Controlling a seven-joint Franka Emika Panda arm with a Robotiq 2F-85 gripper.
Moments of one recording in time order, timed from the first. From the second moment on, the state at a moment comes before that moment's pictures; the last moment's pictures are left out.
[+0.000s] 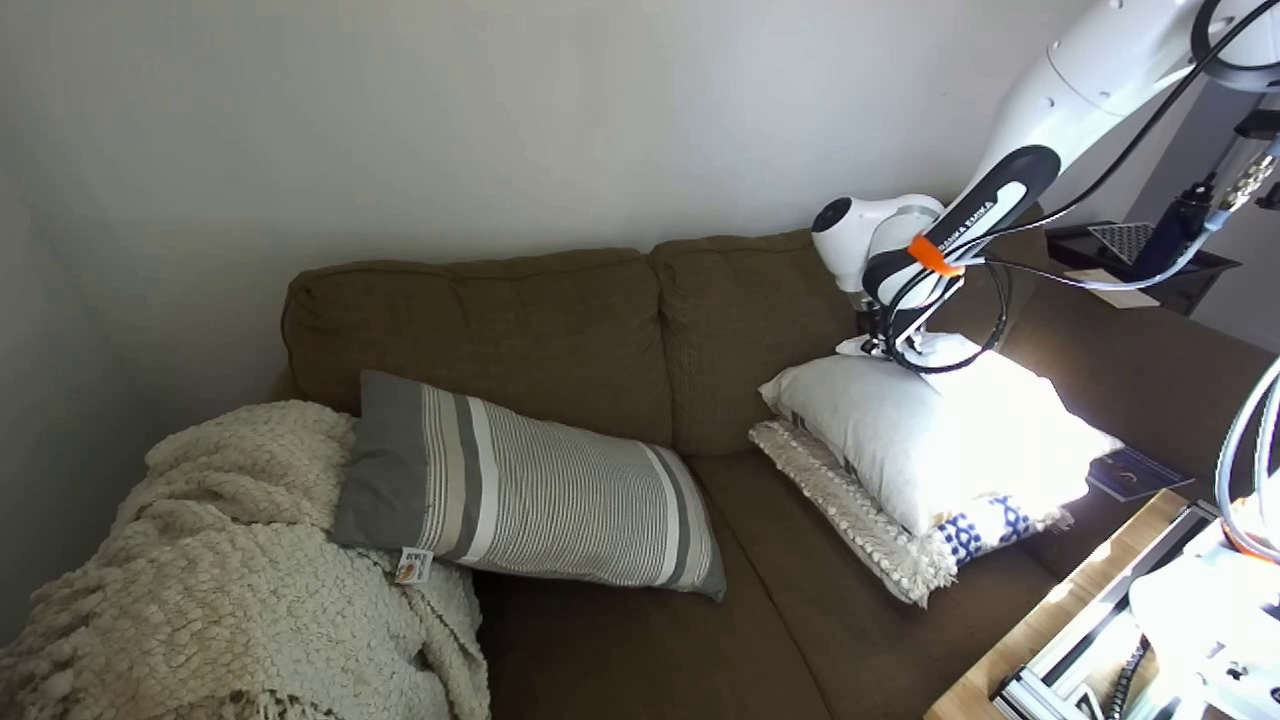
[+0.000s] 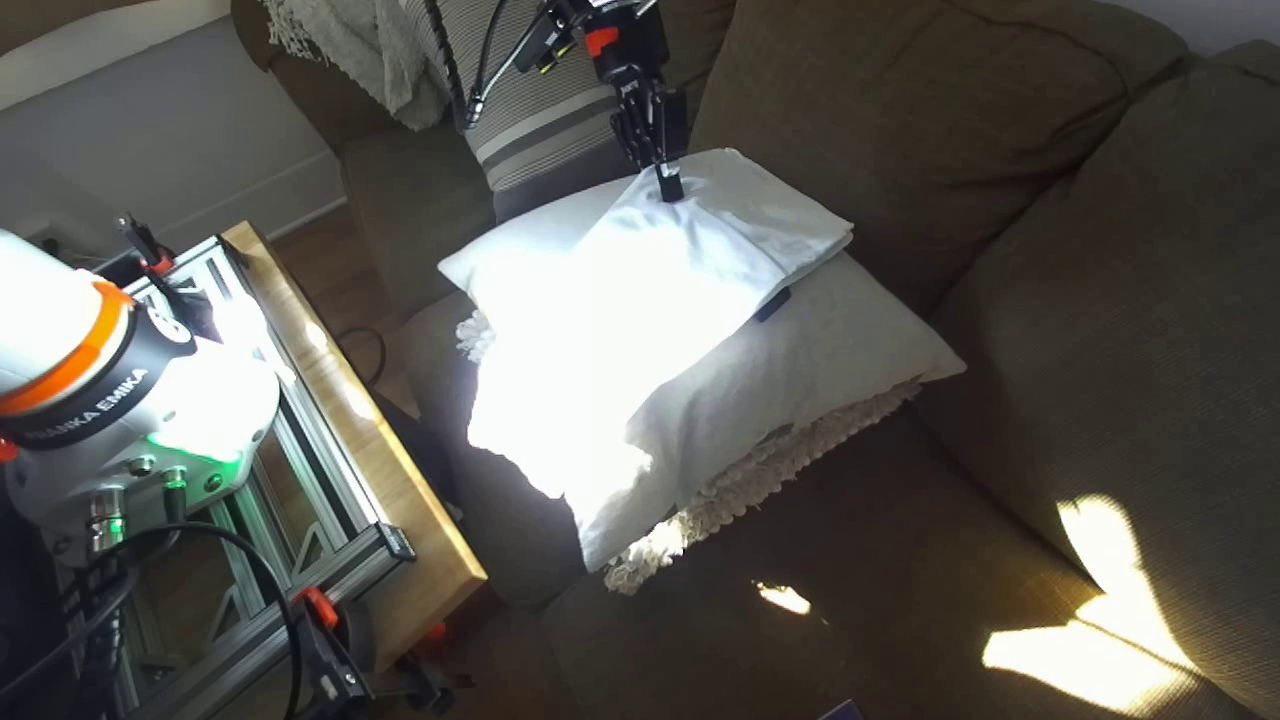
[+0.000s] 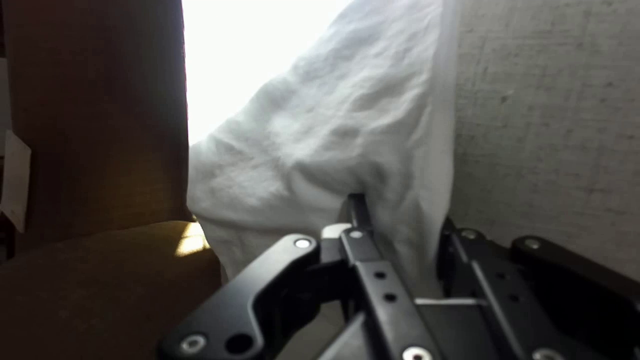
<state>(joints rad) 0.05 0.49 -0.05 -2.08 -0.76 2.12 0.66</state>
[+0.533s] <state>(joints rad) 0.03 0.27 -0.14 -2.18 -0.78 2.12 0.74</state>
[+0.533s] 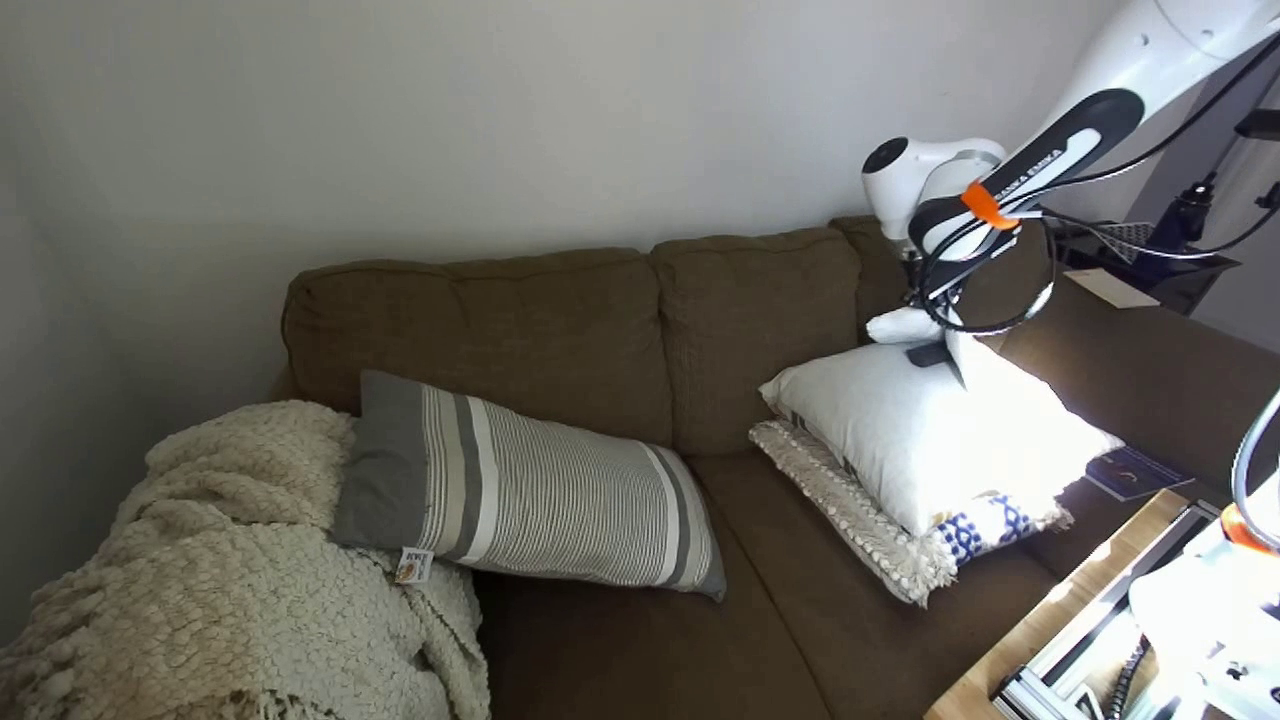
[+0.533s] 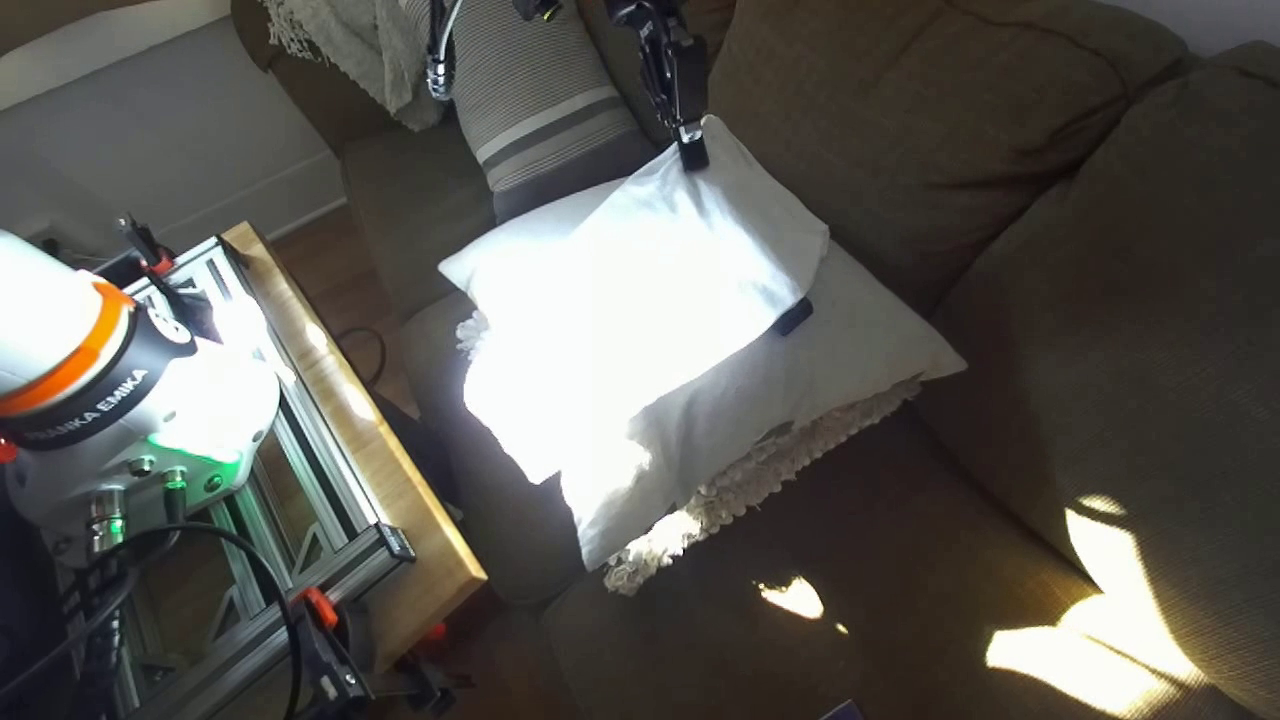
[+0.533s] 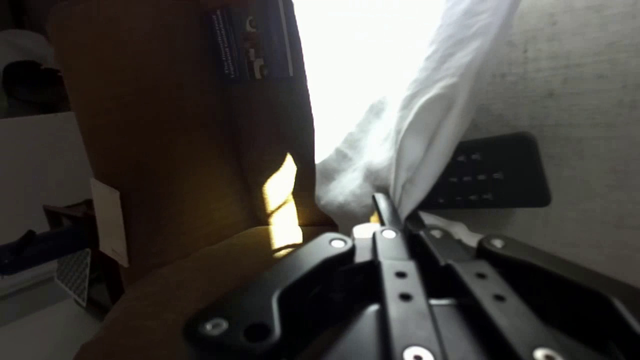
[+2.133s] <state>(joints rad) -0.33 0.35 -0.35 -1.83 -0.91 1.98 0.32</state>
